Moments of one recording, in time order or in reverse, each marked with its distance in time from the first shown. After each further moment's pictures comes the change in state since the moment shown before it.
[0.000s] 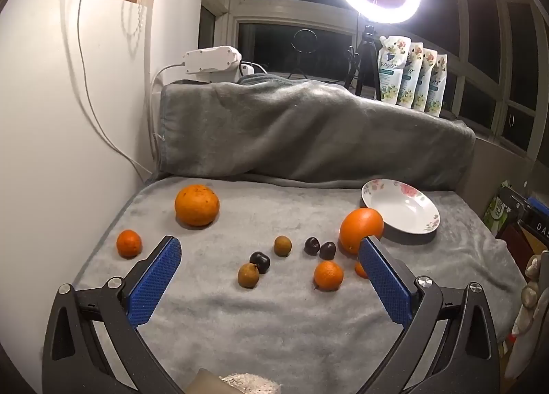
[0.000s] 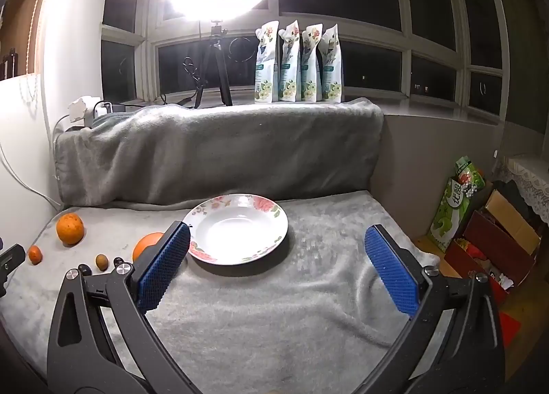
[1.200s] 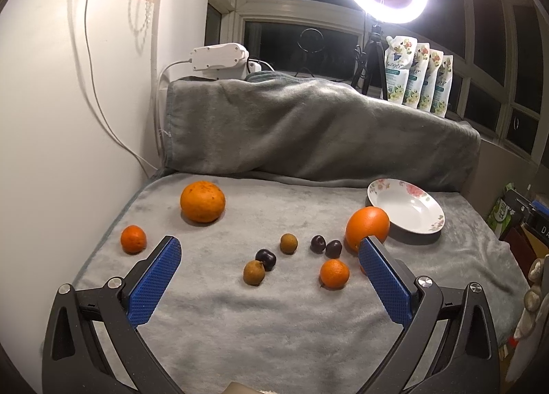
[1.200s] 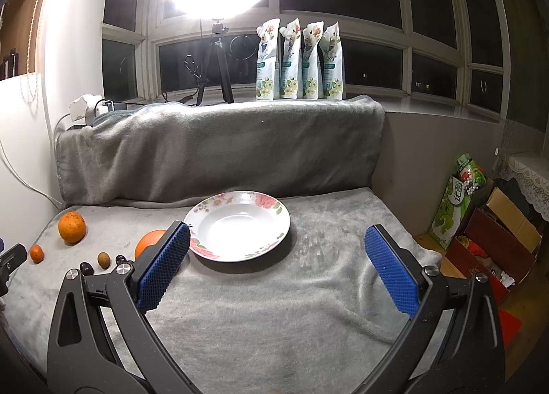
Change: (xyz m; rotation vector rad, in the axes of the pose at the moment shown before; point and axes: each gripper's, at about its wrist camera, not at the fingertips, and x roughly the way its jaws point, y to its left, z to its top) left arm 0.003 0.006 -0.006 -0.013 0.003 0.015; right arm -0.003 0.000 0.000 0.005 0.008 0.005
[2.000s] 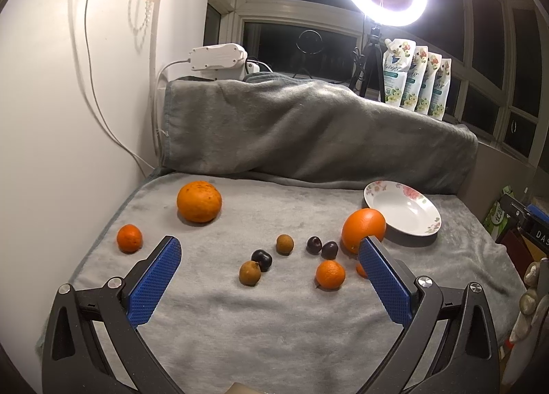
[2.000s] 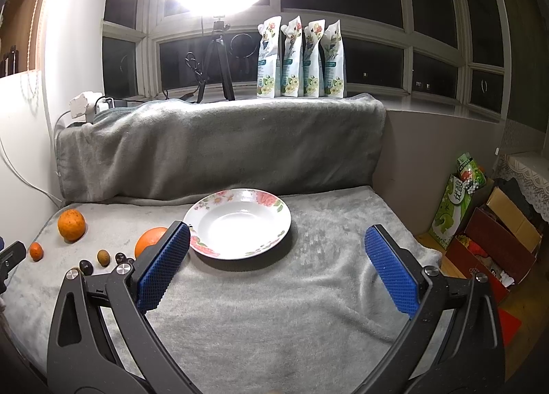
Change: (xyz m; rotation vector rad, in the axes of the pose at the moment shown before) left arm -0.002 0.000 0.001 -0.009 -0.004 -0.011; right arm 0.000 0.000 -0.001 0.000 0.004 0.001
